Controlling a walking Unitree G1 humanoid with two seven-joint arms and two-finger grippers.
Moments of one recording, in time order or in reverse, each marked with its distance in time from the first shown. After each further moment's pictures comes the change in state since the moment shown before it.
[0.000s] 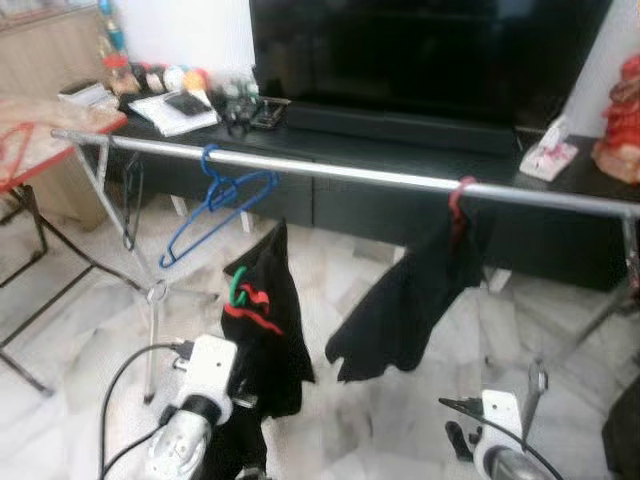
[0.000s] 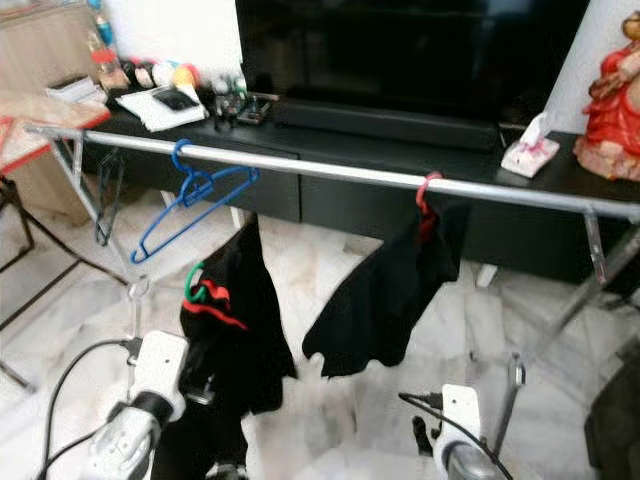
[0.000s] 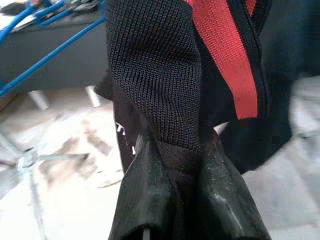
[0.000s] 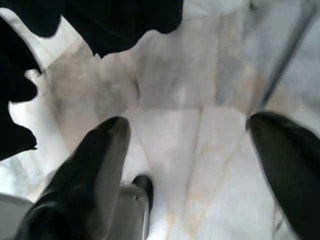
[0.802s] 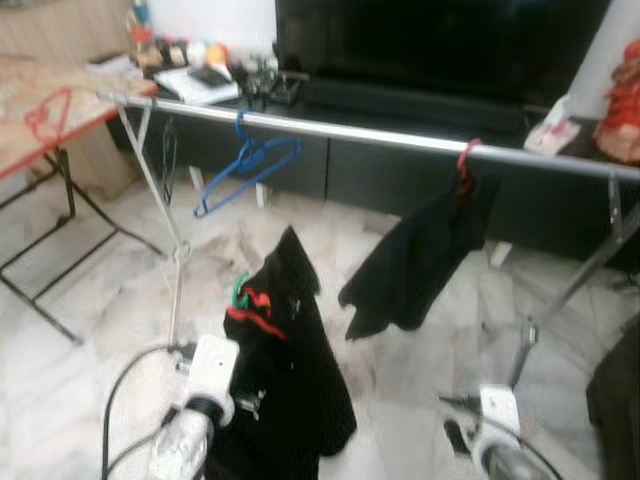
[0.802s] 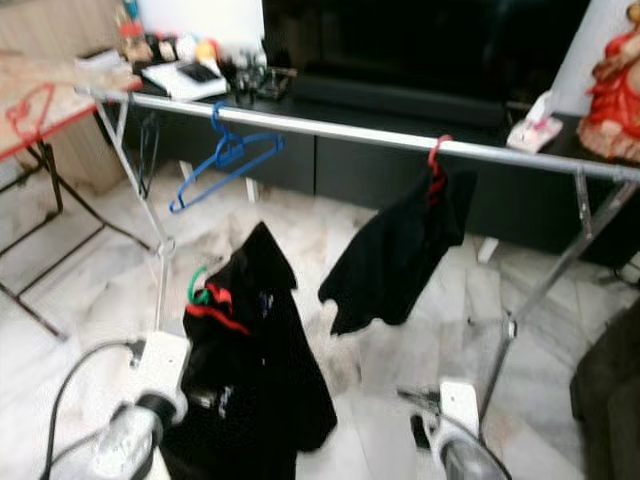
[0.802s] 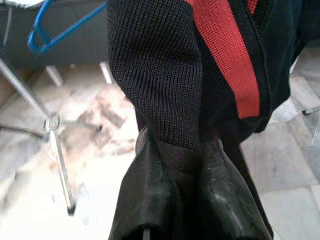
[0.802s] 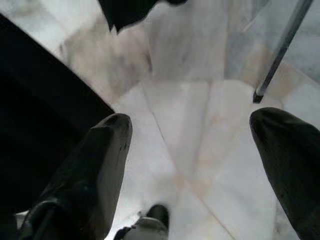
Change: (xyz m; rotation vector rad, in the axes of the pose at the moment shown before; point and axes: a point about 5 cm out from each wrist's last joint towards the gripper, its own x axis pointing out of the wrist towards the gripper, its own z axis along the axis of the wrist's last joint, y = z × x) left arm 0.005 0.010 0.003 0.004 0.005 0.036; right arm 0.003 0.008 0.016 -0.006 -0.054 0.020
